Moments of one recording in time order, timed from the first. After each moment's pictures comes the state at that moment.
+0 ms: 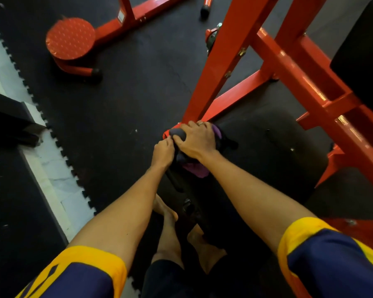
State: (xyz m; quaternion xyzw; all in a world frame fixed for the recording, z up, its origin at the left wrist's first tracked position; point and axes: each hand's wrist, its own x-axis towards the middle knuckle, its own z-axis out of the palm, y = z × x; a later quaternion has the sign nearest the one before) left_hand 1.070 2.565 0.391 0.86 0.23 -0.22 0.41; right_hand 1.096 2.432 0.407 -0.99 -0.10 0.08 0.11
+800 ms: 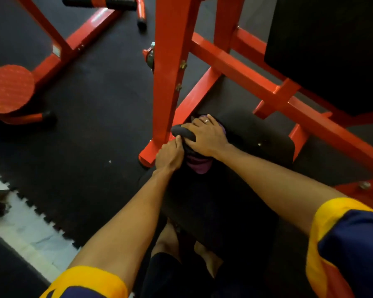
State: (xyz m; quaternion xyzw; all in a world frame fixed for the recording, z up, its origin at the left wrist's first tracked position) left_hand 1.133 2.458 0.412 0.91 0.00 -0.28 0.30; right_hand 1.132 2.299 0.391 -0.99 -0.05 0.05 0.10
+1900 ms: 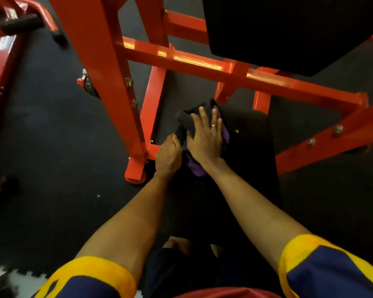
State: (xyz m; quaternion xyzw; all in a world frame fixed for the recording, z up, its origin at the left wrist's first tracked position) left_hand 1.181 2.402 0.388 0.88 -0.30 -0.31 0.21; right_hand 1.114 2.295 0.398 -0.92 0.37 -0.07 0.14
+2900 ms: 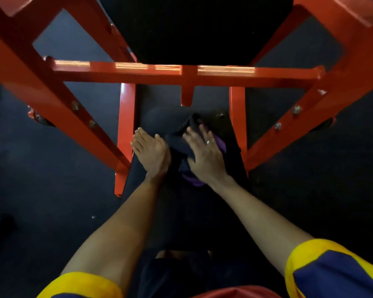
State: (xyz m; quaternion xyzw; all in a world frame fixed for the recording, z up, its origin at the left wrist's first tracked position) left_hand 1.132 2.318 0.386 0.95 -0.18 -0.13 0.21; right_hand 0.990 2.250 0.407 -0.91 0.34 -0.08 0.22
